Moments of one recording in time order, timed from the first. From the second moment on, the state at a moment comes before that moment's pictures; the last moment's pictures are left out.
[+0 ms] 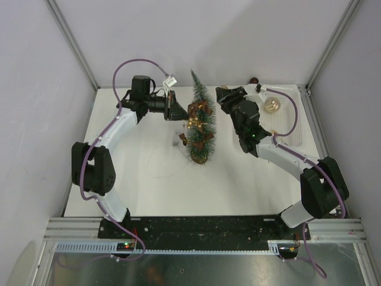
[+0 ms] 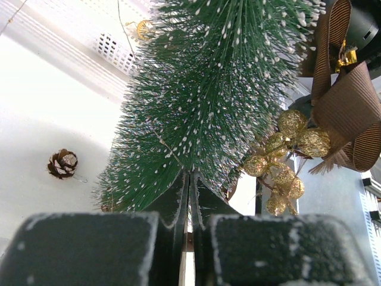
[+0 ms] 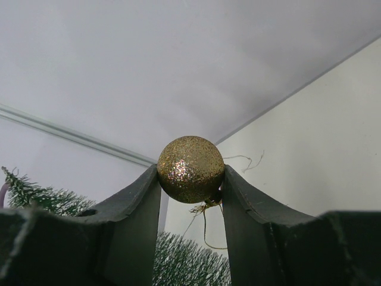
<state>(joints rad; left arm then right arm) -0.26 1.73 1.46 -0.30 1.18 -0.03 0.56 1.52 1.04 0.53 0.40 0.97</state>
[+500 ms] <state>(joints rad) -0.26 1.73 1.45 -0.30 1.18 -0.03 0.58 1.40 1.05 0.33 0.37 1.12</state>
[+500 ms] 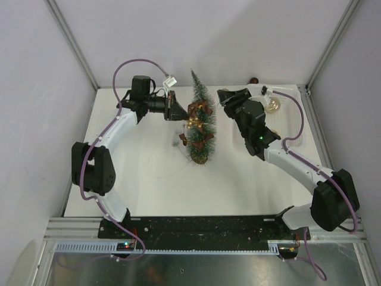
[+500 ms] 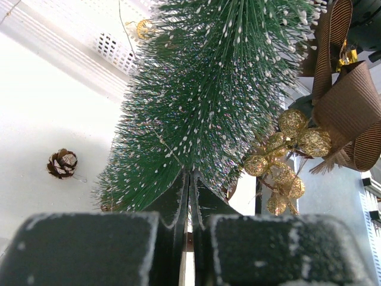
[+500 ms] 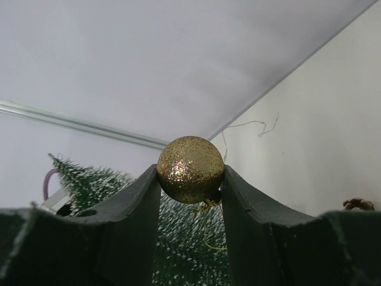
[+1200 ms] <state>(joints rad) -0.26 1.72 1.45 -0.30 1.18 -0.03 0.54 1.39 1.04 0.35 0.36 1.16</state>
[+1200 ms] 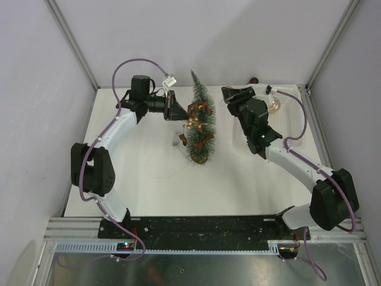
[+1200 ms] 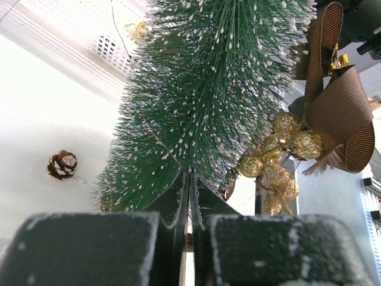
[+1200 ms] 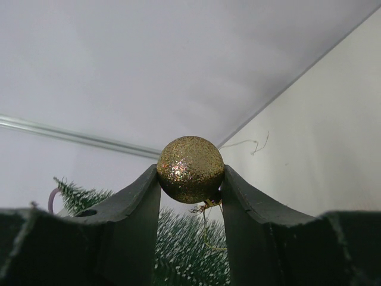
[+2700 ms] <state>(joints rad) -0.26 1.72 1.44 -0.29 1.18 -0.03 0.59 1.37 0.97 0.30 0.32 1.30</state>
